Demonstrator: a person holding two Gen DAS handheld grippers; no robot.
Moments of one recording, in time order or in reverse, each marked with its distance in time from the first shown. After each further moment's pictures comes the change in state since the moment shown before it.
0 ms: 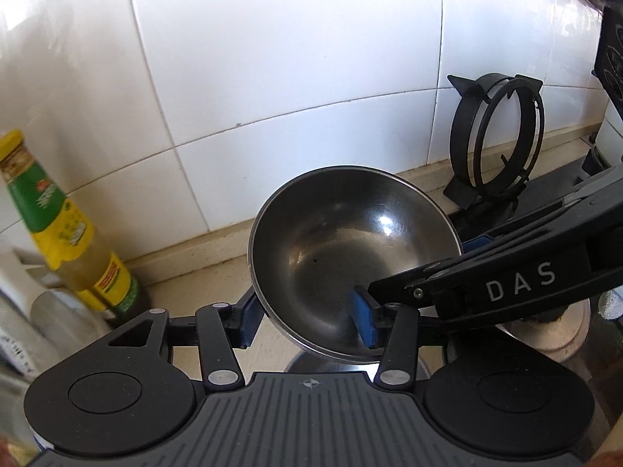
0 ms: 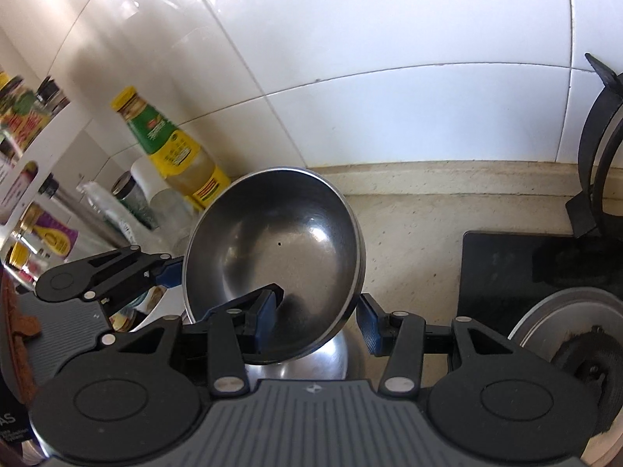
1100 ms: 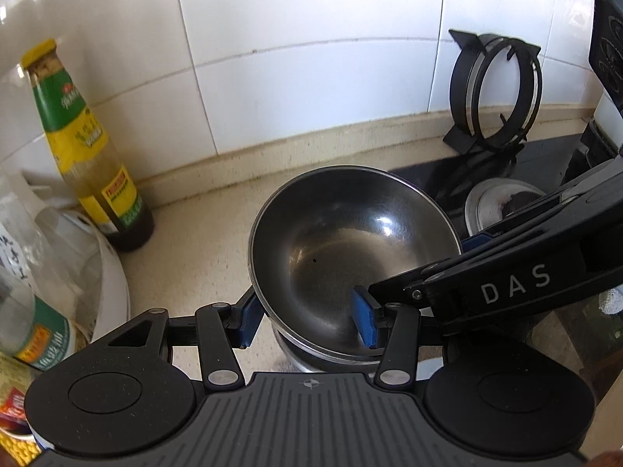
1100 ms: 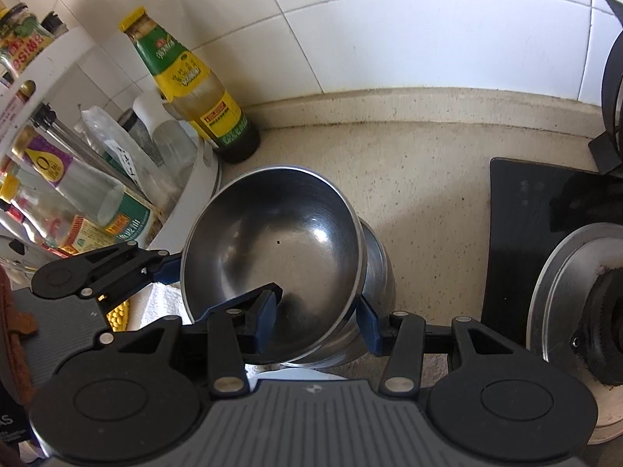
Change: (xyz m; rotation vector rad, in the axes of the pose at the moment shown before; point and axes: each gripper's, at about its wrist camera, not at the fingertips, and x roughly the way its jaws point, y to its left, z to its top) left arm -0.010 0.008 -0.062 -0.060 0.086 -0.003; right arm 0.039 0.012 -0.040 -0.022 0.122 0.000
